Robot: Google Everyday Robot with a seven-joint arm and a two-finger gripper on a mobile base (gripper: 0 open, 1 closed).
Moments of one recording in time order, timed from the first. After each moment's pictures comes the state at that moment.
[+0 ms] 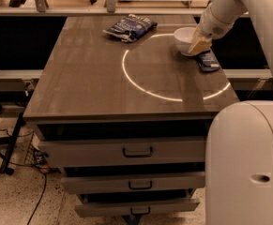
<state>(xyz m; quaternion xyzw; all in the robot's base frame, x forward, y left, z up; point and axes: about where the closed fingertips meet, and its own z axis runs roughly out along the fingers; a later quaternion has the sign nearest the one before) 0.745 -0.213 0.866 -0.66 0.71 -0.01 0.23</state>
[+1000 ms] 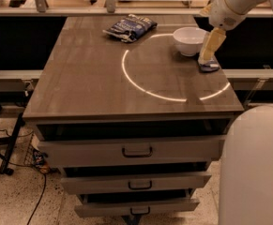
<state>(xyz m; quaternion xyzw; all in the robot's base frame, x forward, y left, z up) 0.731 -0.219 0.907 -0.65 0.71 -0.02 0.27</state>
